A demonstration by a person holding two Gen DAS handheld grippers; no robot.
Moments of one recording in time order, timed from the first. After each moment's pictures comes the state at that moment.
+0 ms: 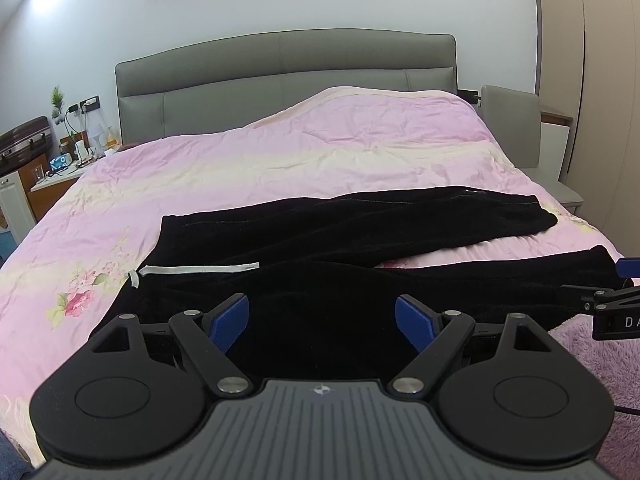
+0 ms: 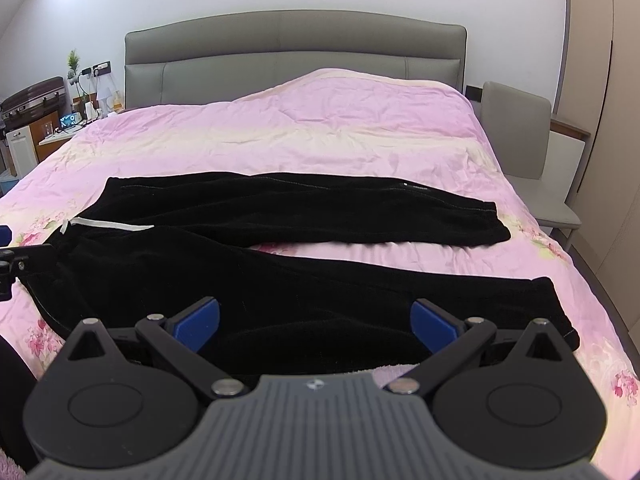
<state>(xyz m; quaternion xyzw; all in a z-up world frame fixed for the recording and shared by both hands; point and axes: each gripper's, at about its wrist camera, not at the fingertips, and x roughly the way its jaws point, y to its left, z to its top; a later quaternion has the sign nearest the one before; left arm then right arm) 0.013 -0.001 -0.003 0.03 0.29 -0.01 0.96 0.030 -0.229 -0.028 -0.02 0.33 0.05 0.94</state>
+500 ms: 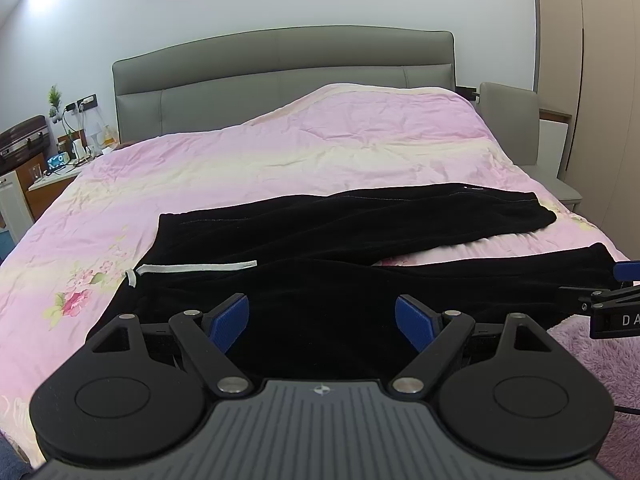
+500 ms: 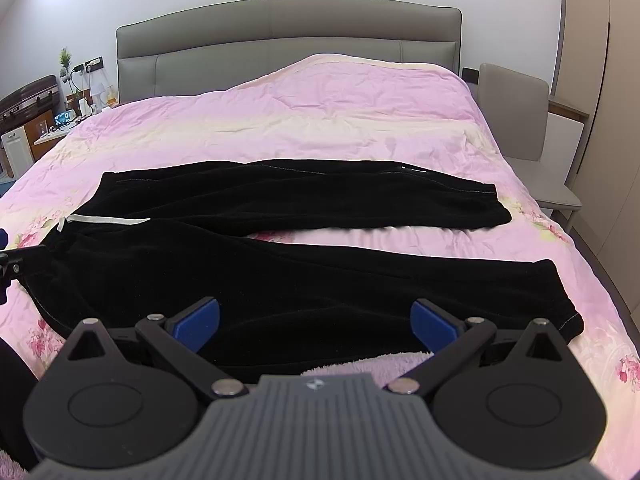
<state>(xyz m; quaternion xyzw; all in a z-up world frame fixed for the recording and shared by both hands) 0.014 -0.005 -0.005 0.03 0.30 -0.01 0.95 0.034 -0.231 -0.034 -0.01 0.34 0.04 0.94</state>
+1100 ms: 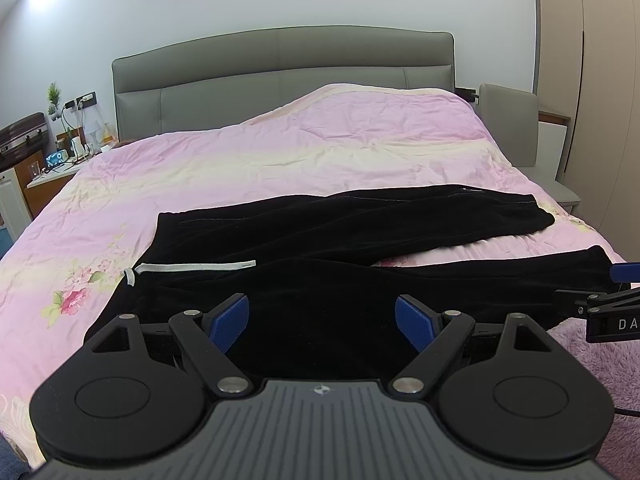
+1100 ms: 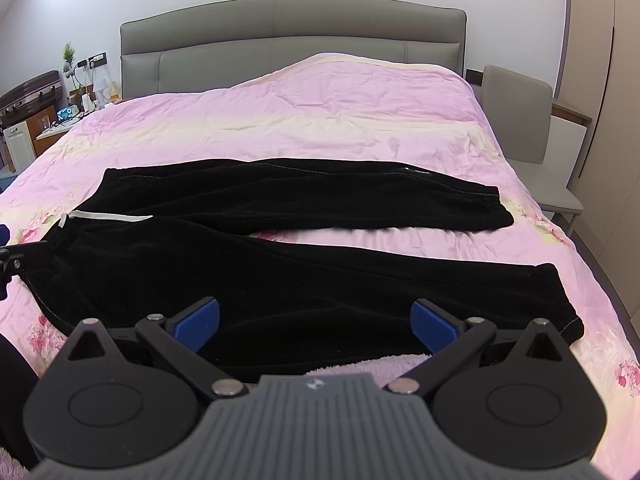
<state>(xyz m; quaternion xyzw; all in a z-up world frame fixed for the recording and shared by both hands) 0.015 -0.006 -0.005 0.03 0.30 -0.01 0.95 0.036 -0.229 -0.034 -0.02 0.35 0.05 0.94</state>
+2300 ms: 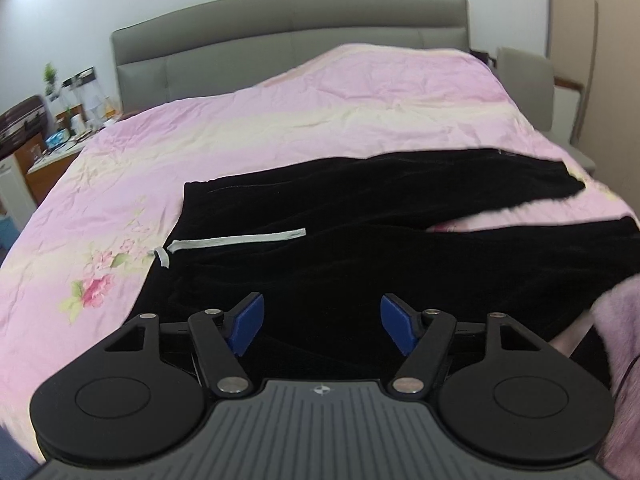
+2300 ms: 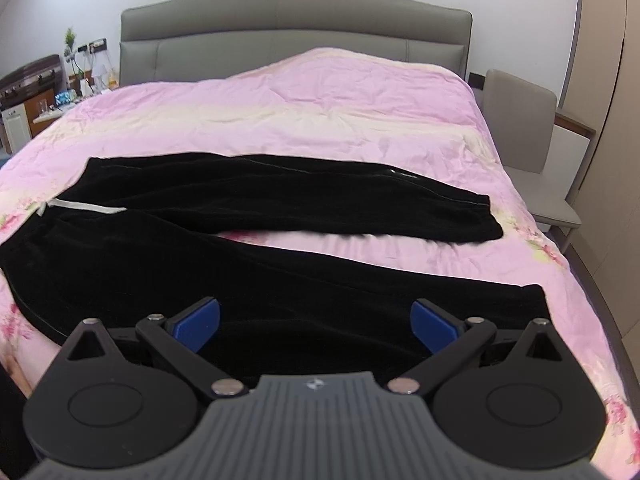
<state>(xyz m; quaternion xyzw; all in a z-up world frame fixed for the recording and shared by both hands) 0.049 0.081 -0.021 0.06 0.36 -0.02 0.93 0.085 -0.283 -0.046 -0.05 0.37 0.05 0.93</state>
